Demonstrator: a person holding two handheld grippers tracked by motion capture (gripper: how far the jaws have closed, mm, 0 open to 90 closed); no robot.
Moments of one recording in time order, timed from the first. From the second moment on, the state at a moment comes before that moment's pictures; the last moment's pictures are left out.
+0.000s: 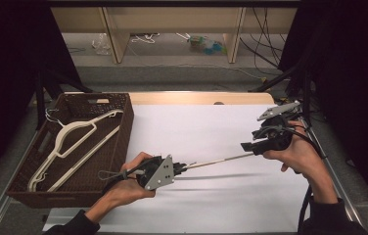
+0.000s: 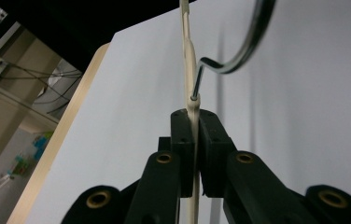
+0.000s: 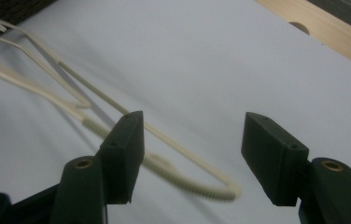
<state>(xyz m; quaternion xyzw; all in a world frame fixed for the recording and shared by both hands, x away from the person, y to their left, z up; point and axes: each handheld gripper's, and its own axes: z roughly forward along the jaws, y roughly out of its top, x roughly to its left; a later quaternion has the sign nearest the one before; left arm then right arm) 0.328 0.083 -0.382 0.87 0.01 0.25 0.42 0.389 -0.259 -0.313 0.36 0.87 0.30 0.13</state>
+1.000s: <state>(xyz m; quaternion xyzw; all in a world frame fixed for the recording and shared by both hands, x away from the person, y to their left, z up) 0.333 0.124 -0.324 0.81 0.23 0.13 0.52 0.328 -0.242 -0.384 0.39 0.84 0.36 0.13</state>
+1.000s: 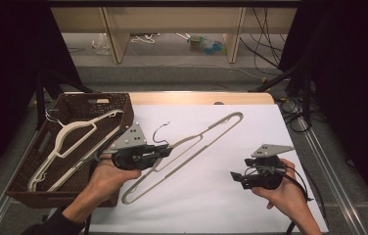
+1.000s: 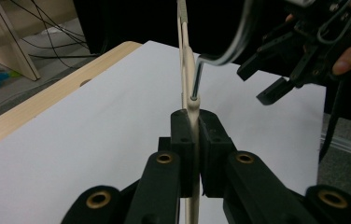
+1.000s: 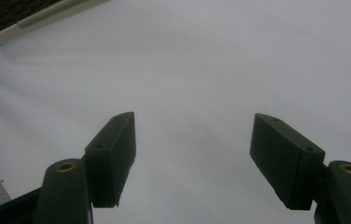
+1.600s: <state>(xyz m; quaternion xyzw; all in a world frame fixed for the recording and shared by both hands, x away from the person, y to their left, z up) 0.328 0.169 -0.250 0.77 0.29 0.11 0.56 0.311 -0.241 -0.408 0.39 0.84 0.36 0.10</state>
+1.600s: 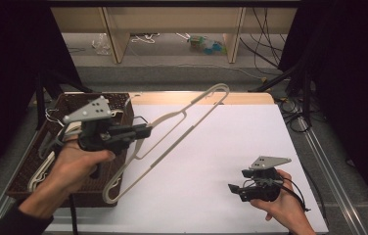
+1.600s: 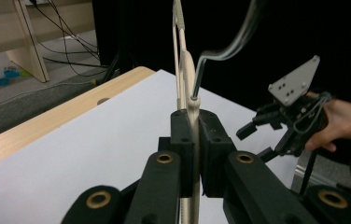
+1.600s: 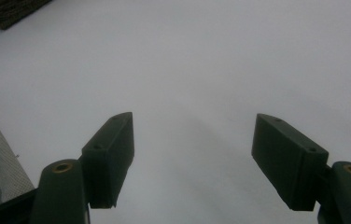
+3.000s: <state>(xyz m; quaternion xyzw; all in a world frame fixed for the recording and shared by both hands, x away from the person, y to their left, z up) 0.392 0.360 -0.278 0.76 0.42 0.21 0.44 0.304 -0.239 -0.416 0.38 0.85 0.36 0.11</state>
